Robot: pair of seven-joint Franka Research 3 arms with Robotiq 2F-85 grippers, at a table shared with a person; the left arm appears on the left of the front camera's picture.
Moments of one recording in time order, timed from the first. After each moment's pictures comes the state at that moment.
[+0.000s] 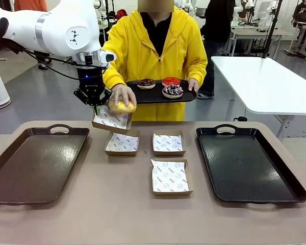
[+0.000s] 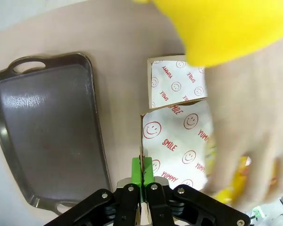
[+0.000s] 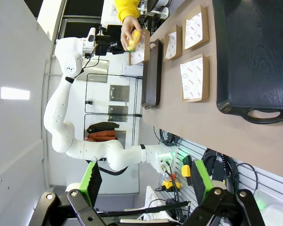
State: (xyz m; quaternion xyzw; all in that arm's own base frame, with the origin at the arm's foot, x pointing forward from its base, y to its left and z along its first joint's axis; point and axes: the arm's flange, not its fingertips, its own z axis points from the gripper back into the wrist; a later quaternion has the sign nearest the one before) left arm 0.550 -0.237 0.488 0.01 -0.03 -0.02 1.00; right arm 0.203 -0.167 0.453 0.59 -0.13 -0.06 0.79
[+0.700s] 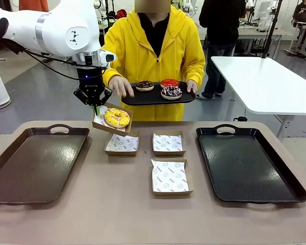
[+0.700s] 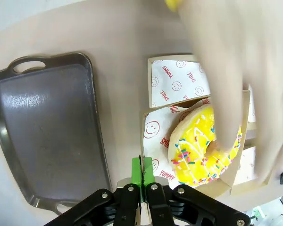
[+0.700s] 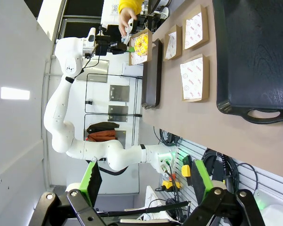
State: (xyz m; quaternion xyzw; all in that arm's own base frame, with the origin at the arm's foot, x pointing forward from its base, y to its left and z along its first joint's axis) left arm 0.549 -0.237 0.488 0.01 -0.03 -0.02 1.00; right arm 0.203 -0.167 0.453 0.59 -0.13 -0.06 0.79
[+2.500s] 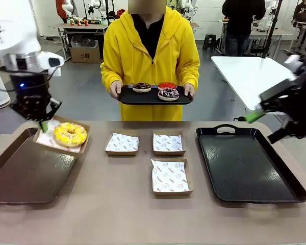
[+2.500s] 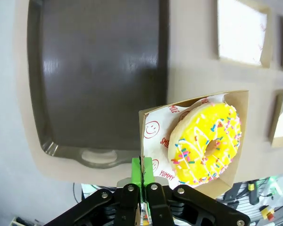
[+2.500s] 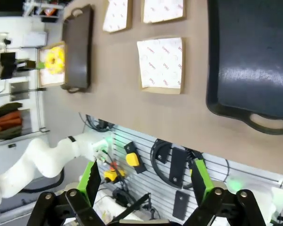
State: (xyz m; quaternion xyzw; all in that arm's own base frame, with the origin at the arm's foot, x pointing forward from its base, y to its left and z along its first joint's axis) left arm 0.407 -0.115 0.504 0.02 0.00 0.03 1.00; right arm 0.280 0.058 0.539 0.33 -0.05 0.00 0.94
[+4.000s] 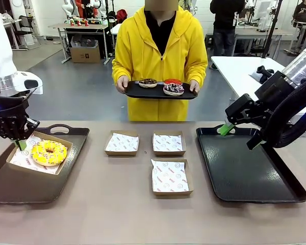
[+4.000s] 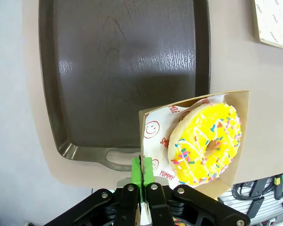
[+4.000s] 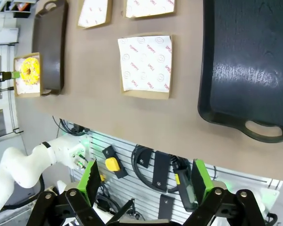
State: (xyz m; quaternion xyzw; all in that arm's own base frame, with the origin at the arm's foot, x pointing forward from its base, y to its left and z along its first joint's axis) left arm 0.383 -0.065 0.465 0.04 -0.01 0.00 1.00; right arm 0.293 0.107 0.520 0.25 -0.05 0.02 0.97
